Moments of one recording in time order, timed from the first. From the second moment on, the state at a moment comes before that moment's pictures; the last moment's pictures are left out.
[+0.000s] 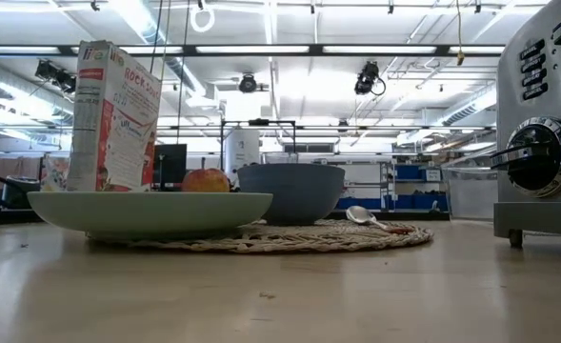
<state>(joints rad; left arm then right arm) -0.46 0.90 1.22 -0.82 0.23 -0.51 0.39 1.85 1.72 -0.58 0.76 -0.14</state>
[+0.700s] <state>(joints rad) -0.88 1.14 1.22 -0.94 0.26 -1.74 0.41 1.70 1.72 -0.67 0.59 0.15</state>
